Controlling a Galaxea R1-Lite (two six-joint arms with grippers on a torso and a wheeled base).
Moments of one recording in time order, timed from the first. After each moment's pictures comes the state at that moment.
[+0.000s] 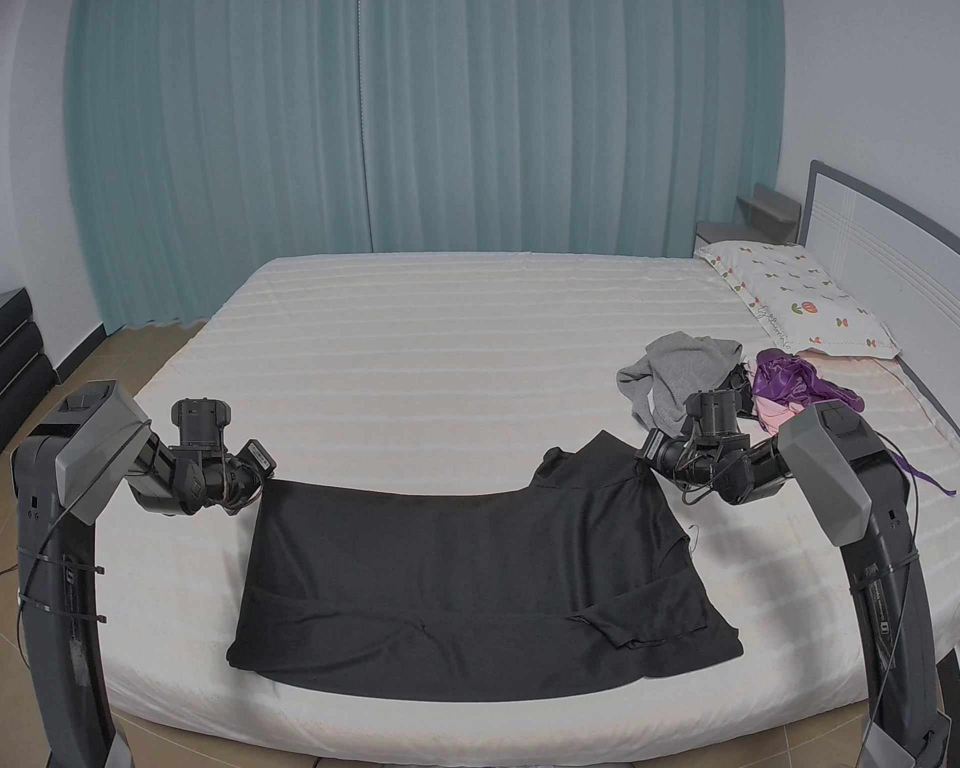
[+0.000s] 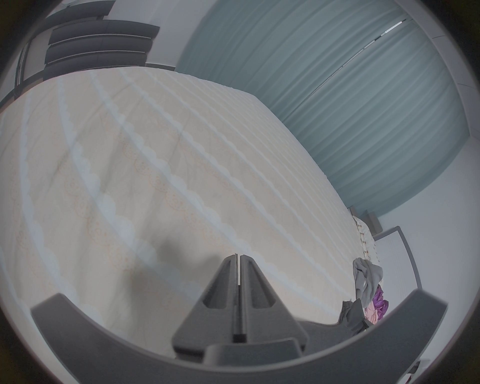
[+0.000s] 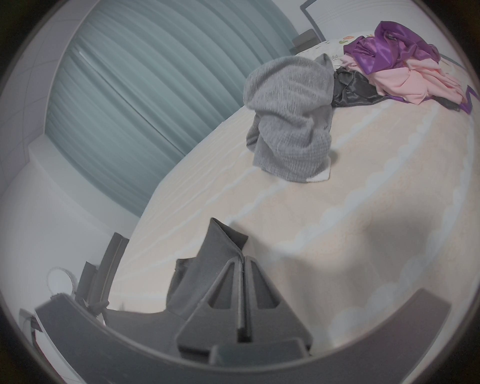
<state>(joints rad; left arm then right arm) 0.08 2.49 -1.35 -0.49 -0.16 -0.75 0.14 2.73 -1.76 -0.43 0.19 0.63</state>
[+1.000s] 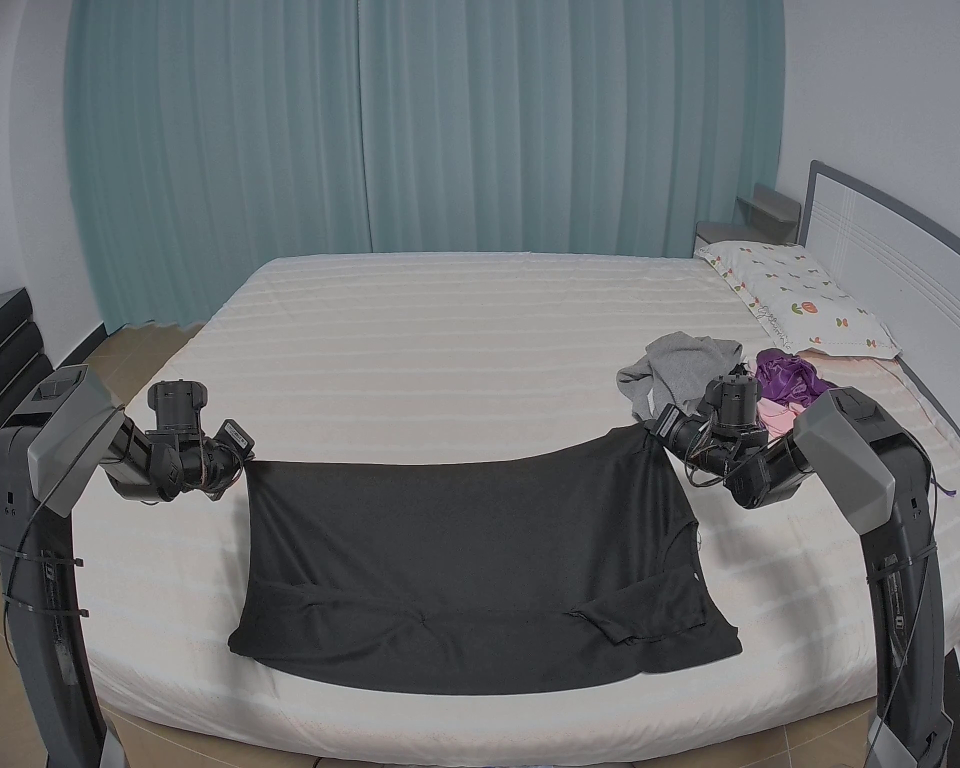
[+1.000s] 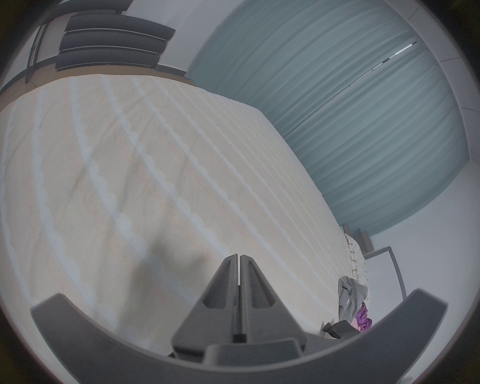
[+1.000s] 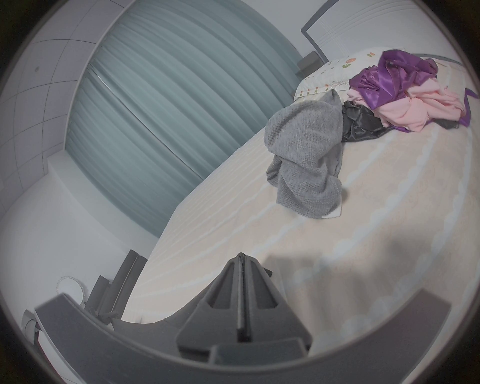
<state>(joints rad) 0.13 2.40 -1.31 -0.49 -0.17 -0.82 0.13 2.63 -1.57 -0.71 0.18 0.69</state>
